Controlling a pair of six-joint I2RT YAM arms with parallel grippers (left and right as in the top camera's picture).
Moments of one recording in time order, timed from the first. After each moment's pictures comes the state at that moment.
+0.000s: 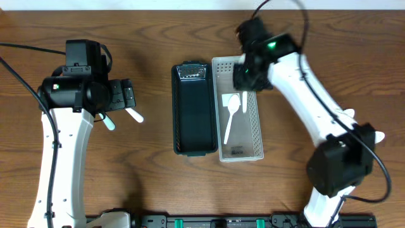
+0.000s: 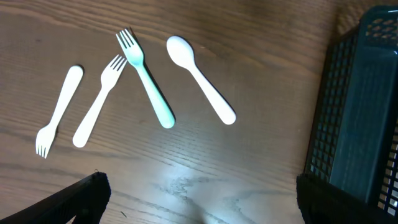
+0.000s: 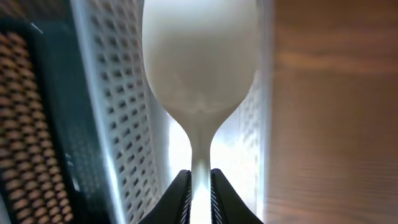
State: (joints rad) left arm 0.02 1.40 1.43 -1.20 -0.09 -0.15; right arm 0.43 1.95 1.74 -1.15 -0.04 0.47
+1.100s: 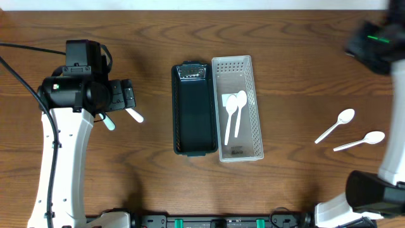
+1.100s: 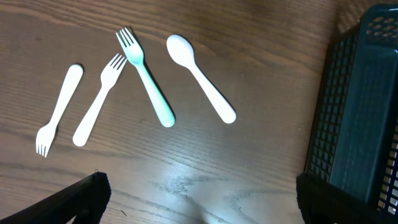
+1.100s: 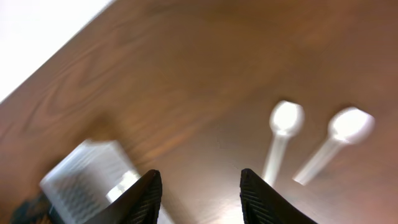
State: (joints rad) left arm 0.02 1.40 1.43 -1.21 -0.09 -0.15; right arm -0.20 1.74 2.14 -1.50 0.08 0.57
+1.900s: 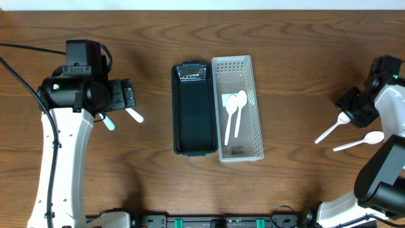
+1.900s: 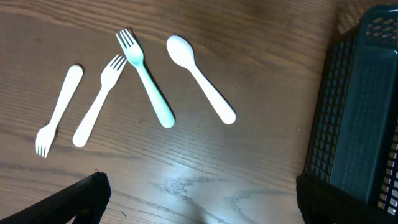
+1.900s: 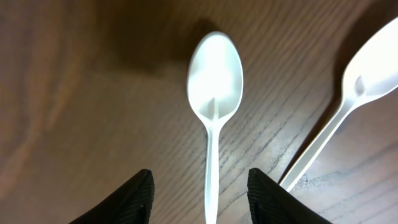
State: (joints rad) left arm 0.02 1.40 1.43 -1.20 -0.09 -0.15; right arm -0.38 1.76 1.23 -0.88 0.02 0.53
